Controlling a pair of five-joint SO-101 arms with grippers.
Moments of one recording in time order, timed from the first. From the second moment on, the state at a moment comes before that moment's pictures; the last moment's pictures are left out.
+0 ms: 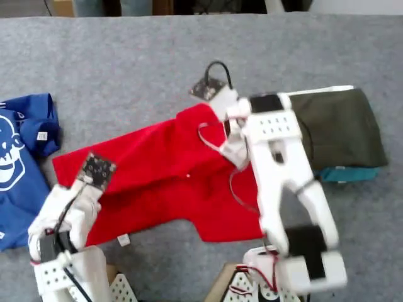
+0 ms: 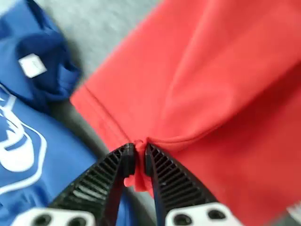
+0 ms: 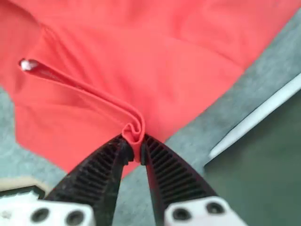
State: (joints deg) left arm -22.2 -95.0 85.7 69.7 -45.5; right arm -9.7 -10.4 20.4 83.2 37.8
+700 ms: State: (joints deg) left arm -25.0 -96.0 80.0 81.5 -47.3; right arm -0.8 -52.4 53.1 93.0 58.4
